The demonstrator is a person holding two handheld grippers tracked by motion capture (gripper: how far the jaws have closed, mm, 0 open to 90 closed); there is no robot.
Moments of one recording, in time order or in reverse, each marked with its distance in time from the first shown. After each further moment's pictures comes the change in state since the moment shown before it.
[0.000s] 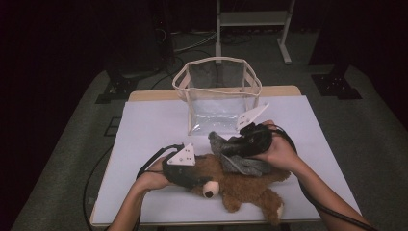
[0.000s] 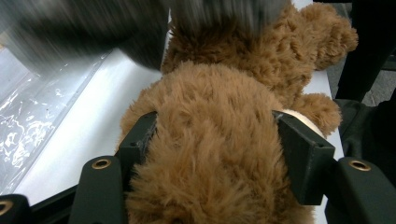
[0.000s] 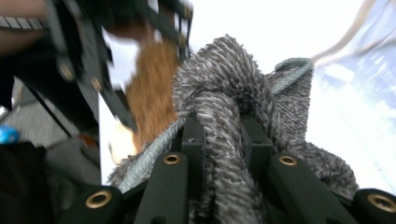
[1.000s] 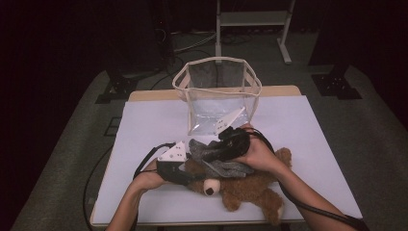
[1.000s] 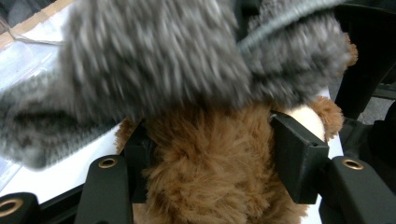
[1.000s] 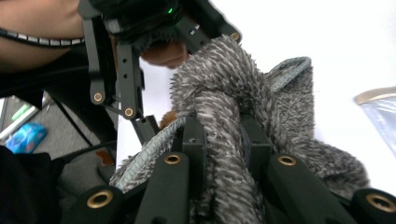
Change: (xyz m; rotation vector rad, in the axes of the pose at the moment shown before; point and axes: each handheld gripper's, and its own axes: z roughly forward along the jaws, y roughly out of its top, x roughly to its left) left arm 0.011 -0.019 -0.007 -0.077 -0.007 -0.077; right arm 0.009 0.025 0.045 -0.008 0.110 -0.024
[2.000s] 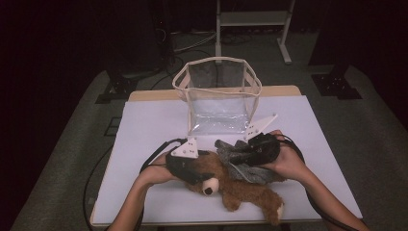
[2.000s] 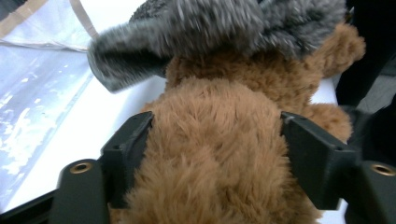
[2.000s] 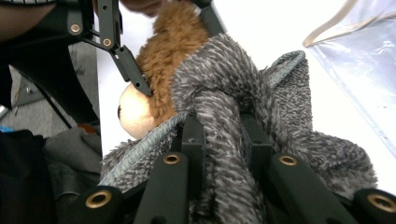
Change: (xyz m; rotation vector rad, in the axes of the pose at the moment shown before) left arm 0.003 0.022 0.016 0.066 -0.029 0.030; right arm 0.003 -0.056 -0.051 -0.004 -0.126 0.047
